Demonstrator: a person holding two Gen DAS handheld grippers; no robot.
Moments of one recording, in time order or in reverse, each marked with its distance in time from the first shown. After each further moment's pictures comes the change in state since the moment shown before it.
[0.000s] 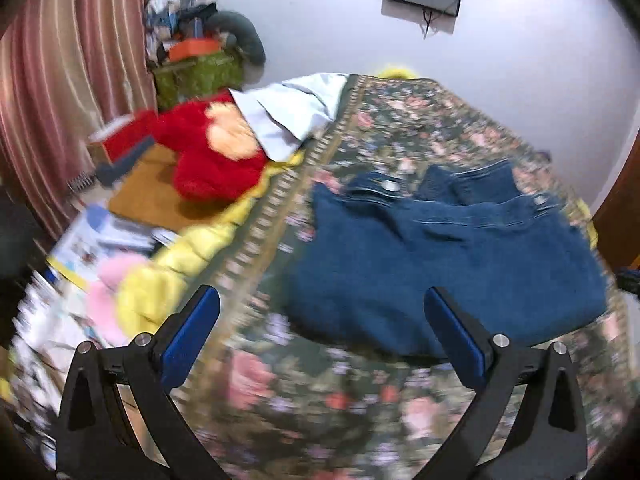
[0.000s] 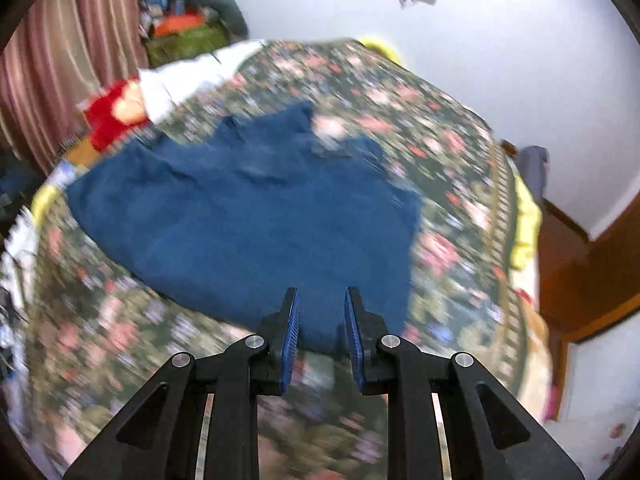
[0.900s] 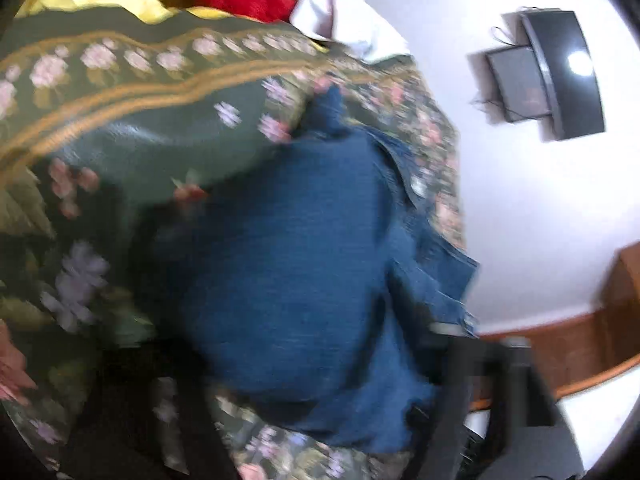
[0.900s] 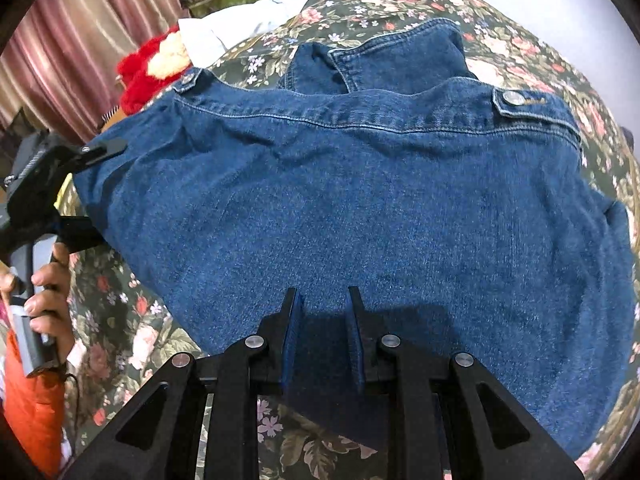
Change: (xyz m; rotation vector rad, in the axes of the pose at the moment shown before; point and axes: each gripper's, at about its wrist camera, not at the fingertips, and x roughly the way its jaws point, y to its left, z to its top) left arm 0.147 0.035 -0.025 -0.759 0.189 -0.396; right arm 0.136 0.068 0.021 -0.021 0.195 0.241
